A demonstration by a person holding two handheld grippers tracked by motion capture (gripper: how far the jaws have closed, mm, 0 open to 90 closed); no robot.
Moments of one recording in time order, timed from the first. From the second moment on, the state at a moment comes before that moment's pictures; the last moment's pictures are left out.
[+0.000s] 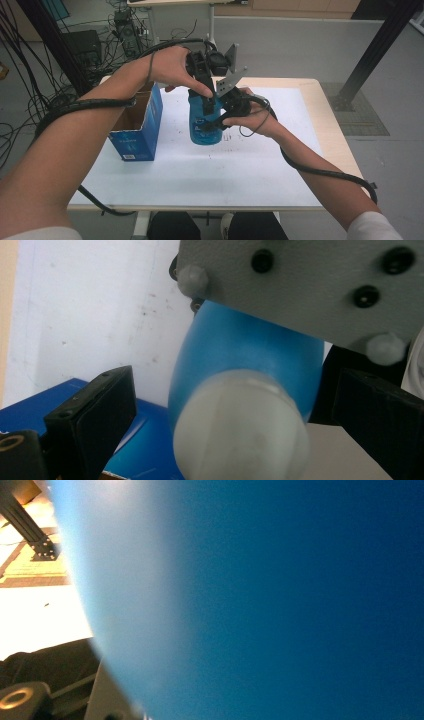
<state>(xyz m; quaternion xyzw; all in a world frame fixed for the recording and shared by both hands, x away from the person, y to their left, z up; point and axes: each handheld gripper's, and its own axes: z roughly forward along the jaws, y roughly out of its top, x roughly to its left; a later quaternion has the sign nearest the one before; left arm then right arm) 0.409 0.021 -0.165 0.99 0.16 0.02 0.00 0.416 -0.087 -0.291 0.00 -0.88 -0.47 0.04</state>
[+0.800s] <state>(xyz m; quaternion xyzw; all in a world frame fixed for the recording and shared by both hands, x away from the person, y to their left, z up) 0.407 0.027 -0.165 0.99 0.16 0.03 0.02 0.414 -0.081 -0.288 0.01 -0.88 -0.48 0.03</state>
